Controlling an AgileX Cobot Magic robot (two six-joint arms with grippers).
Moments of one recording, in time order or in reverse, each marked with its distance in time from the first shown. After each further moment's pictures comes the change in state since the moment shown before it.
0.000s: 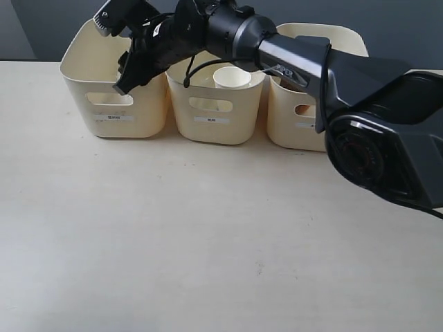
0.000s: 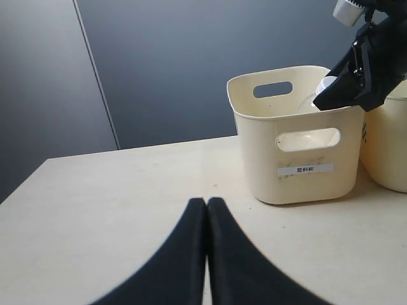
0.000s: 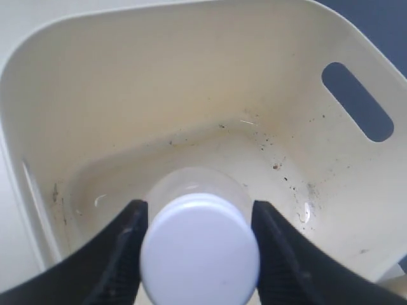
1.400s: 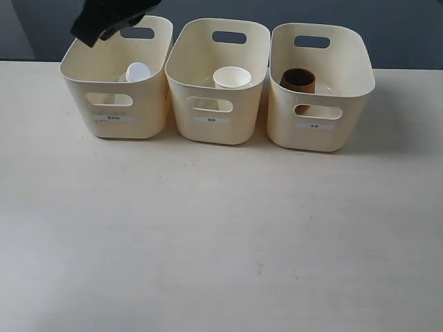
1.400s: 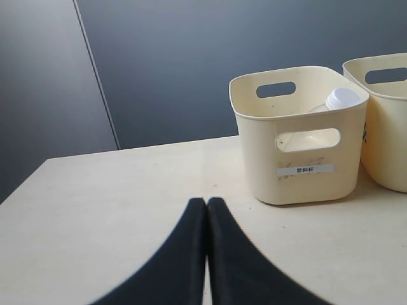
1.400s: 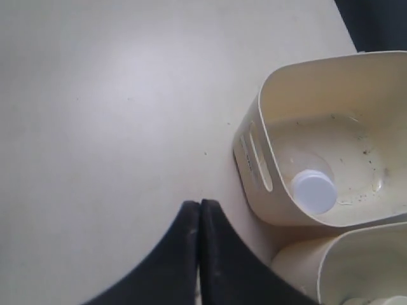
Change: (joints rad) left arm 0.000 0.000 0.000 0.000 0.000 0.000; right arm 0.111 -0.422 0.006 -0.026 0.654 0.091
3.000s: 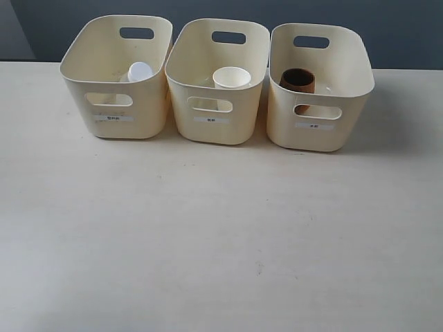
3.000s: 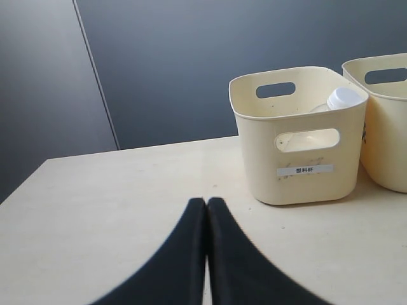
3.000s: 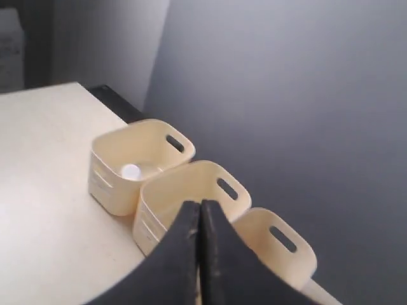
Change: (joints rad) left arm 0.000 0.000 0.000 0.000 0.000 0.000; right arm 0.381 -1.154 0.588 -0.842 0.052 0.682
